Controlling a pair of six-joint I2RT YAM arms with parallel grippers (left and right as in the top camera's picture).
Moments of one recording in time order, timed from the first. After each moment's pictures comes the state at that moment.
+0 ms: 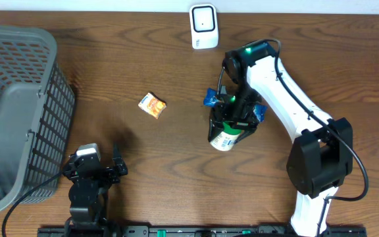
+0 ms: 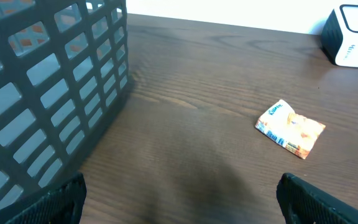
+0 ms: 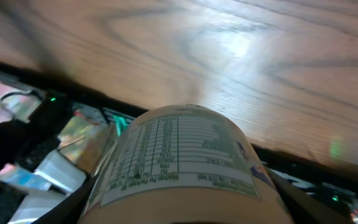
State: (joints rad) left arm -0.06 0.02 0.13 -0.46 -0.21 -0.12; right arm 0.43 2.03 1.78 -1.68 -0.53 0.20
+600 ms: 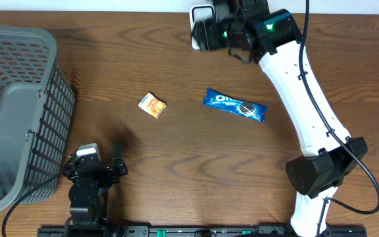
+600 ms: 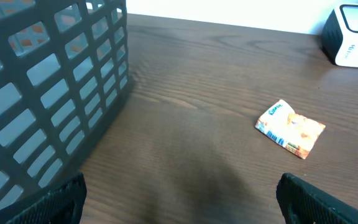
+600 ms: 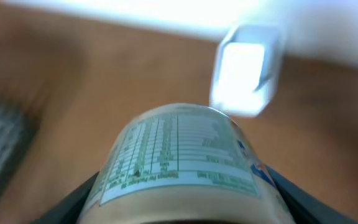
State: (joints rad) left arm -0.06 0.02 0.13 -0.46 -0.21 -0.12; right arm 0.44 2.03 2.23 -0.93 -0.06 0.19
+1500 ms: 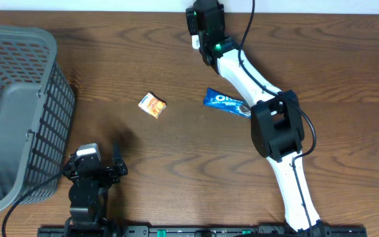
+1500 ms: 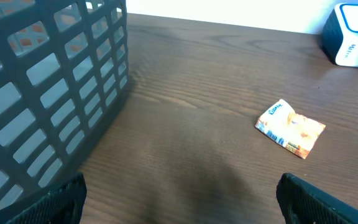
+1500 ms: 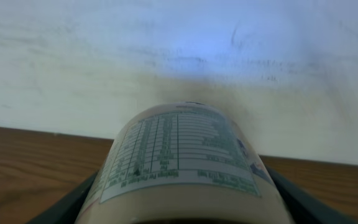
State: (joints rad) left arm -0.06 0.03 0.13 -0.46 -0.21 -0.12; right arm 0.45 2.50 2.14 -0.02 0.35 0.09
